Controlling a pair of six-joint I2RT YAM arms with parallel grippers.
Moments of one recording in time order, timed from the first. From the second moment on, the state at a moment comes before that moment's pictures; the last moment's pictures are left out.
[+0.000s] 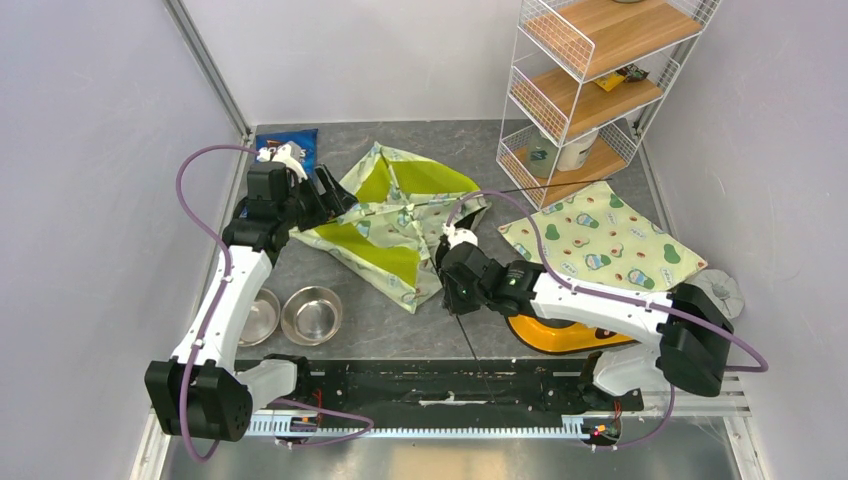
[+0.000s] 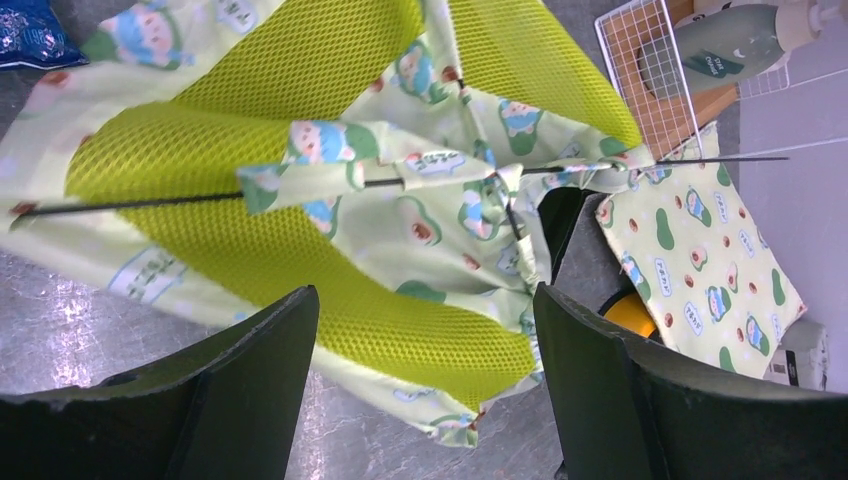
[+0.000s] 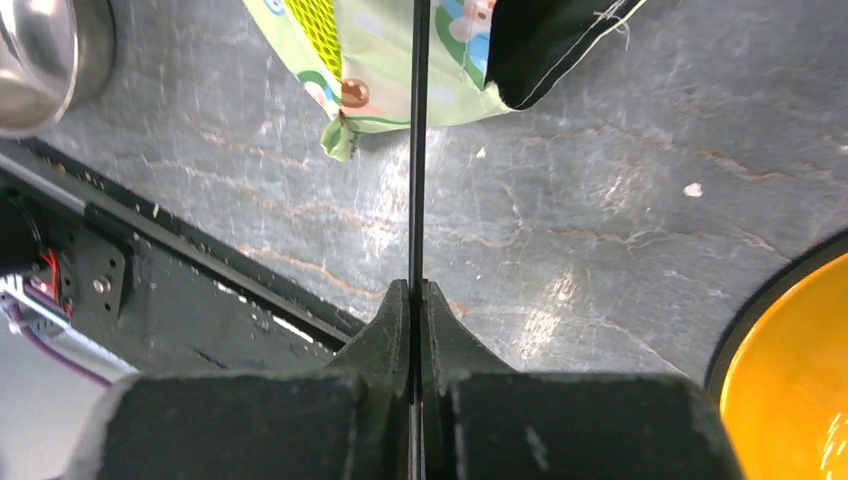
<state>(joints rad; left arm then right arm) -0.09 1.14 1.02 -0.46 0.26 -0.51 1.05 1.39 0.93 -0.46 0.12 0.67</state>
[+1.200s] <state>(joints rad) -0.09 1.14 1.02 -0.45 0.29 -0.55 0.79 1.60 1.14 -0.39 0.01 0.93</state>
